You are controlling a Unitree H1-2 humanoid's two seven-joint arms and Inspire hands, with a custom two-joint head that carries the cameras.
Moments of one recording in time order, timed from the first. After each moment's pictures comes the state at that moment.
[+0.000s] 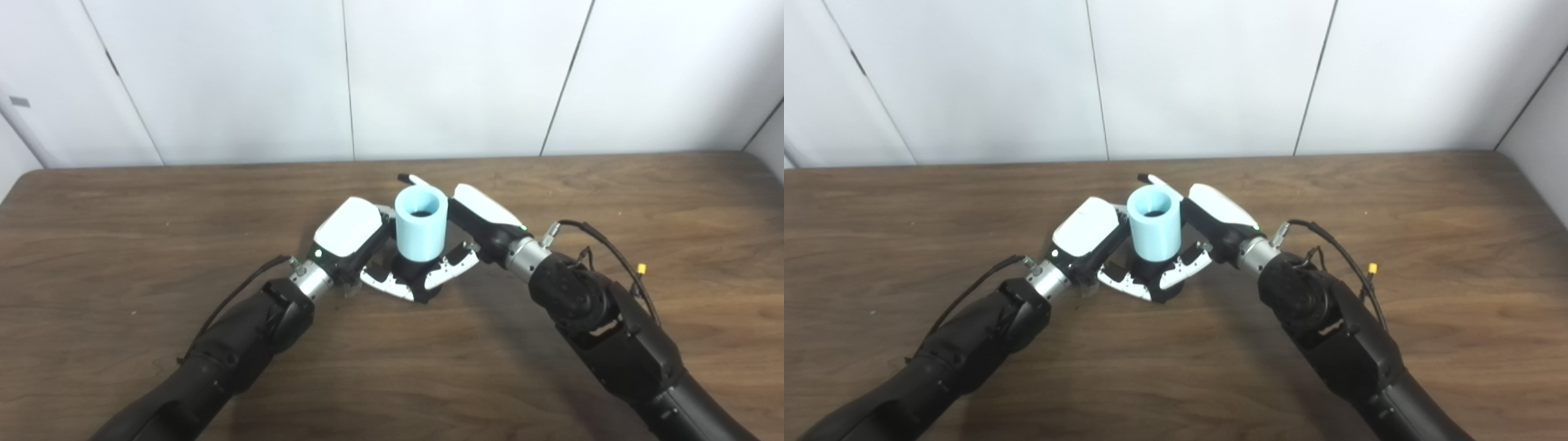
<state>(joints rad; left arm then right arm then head) -0.64 0.24 -0.71 0.75 0.83 -0.48 0.48 -0.43 -0.34 0.39 -0.06 -0.41 0.22 0.24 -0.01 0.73</state>
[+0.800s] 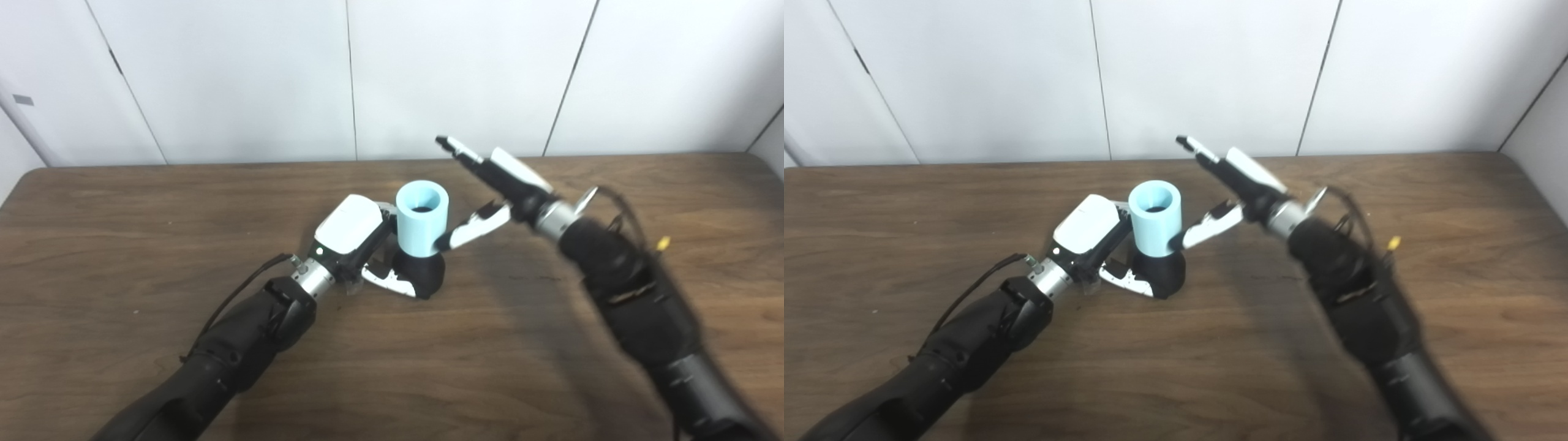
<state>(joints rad) -0.65 0.23 -0.71 0.77 0.83 -0.48 0.49 -0.55 -0.43 0.23 -0.11 -0.28 0.30 0.47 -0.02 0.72</state>
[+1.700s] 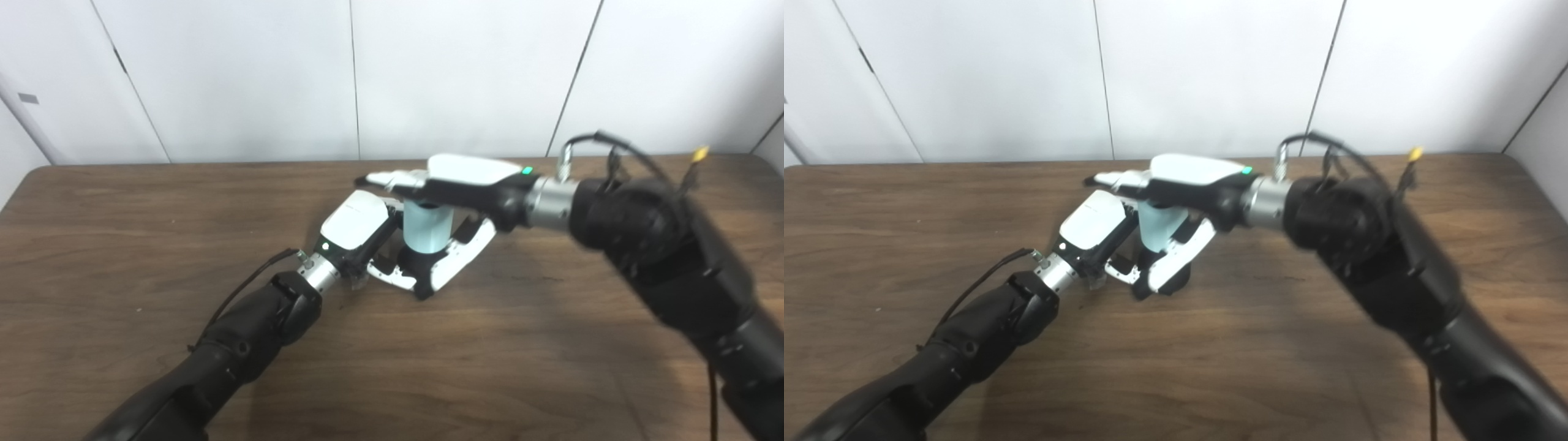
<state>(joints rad) -0.69 0.21 -0.74 0.83 0.83 -0.48 0.54 -0.65 -0.48 0.44 -0.37 -0.40 0.22 0.74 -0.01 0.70</state>
